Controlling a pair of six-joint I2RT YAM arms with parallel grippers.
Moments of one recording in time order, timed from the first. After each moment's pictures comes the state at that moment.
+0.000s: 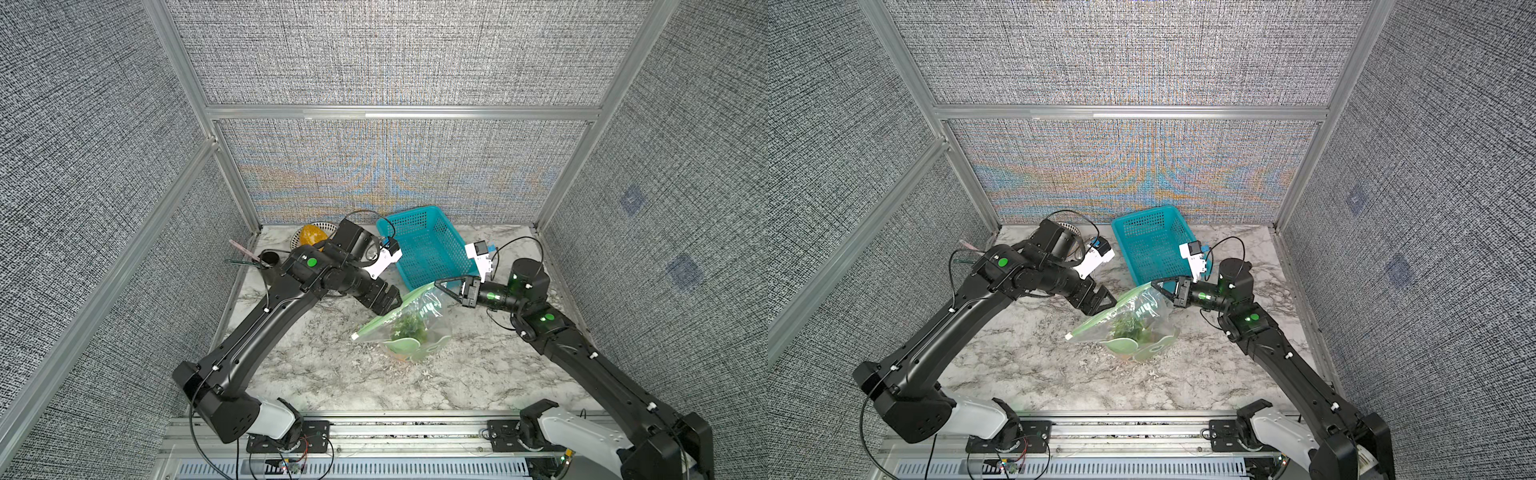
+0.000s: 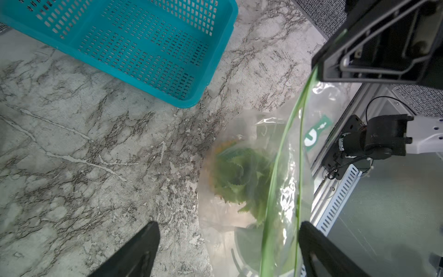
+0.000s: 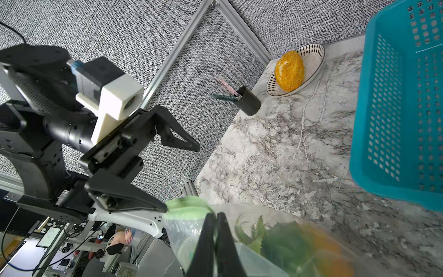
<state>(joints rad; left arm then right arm) -0.69 1.45 1.67 -1.18 0.33 0.03 0.39 1.05 0.81 0.07 -0.79 0.71</state>
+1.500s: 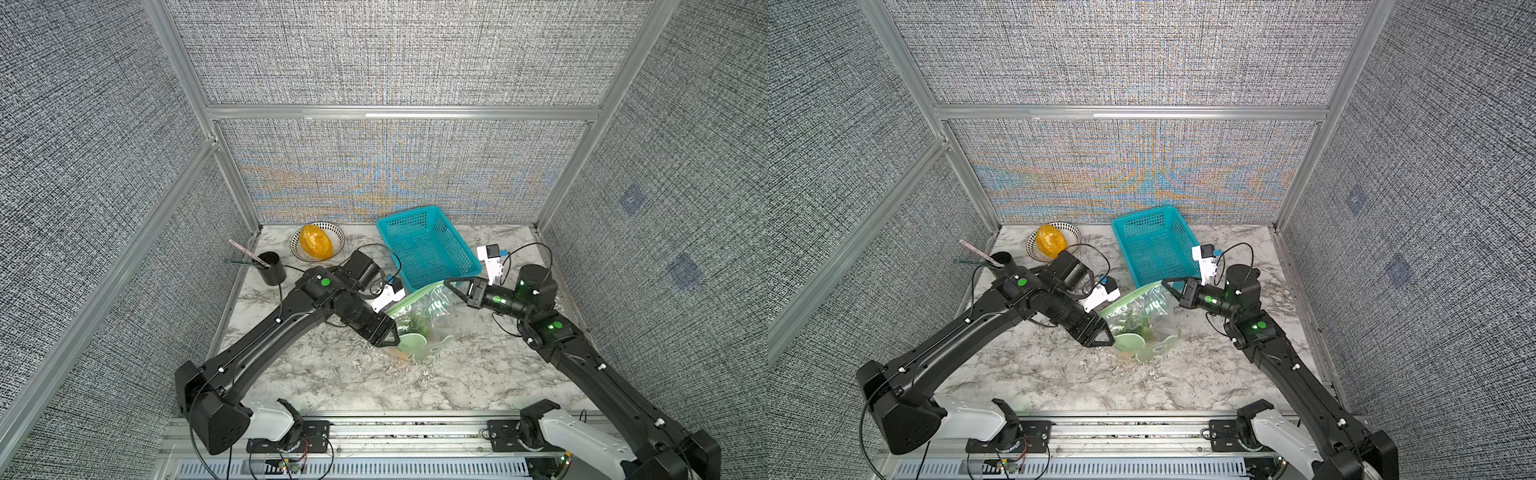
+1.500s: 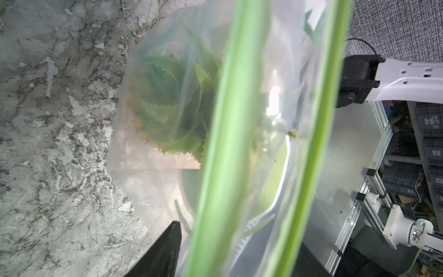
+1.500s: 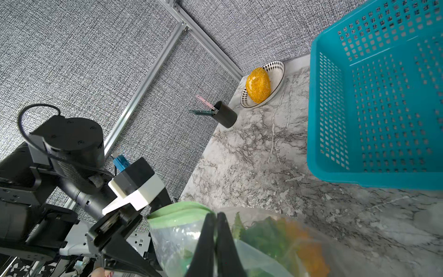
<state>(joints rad) -0.76 1.39 1.40 -1.22 0.52 -0.05 0.35 0.98 0.77 0.02 -0.65 0.73</state>
